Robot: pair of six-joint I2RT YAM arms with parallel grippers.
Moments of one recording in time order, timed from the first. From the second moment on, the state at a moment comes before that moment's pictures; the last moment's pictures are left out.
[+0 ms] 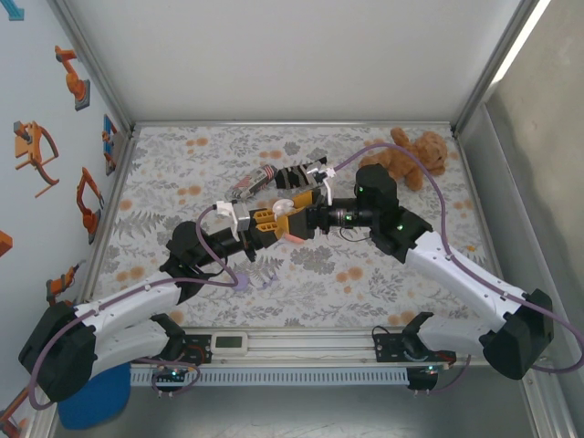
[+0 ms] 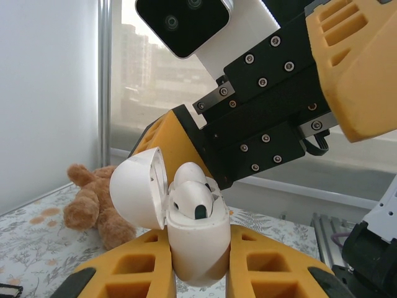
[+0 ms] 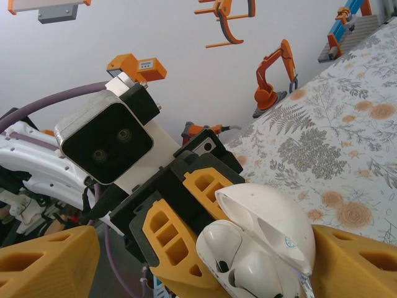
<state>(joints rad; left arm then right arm) -0.75 1.04 0.42 0.82 0.55 -0.19 0.72 1.18 1.00 -0.04 -0.77 0.46</state>
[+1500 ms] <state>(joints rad) -0.75 1.01 0.42 0.81 0.55 -0.19 0.71 1.09 0.99 -0.03 -0.75 0.32</state>
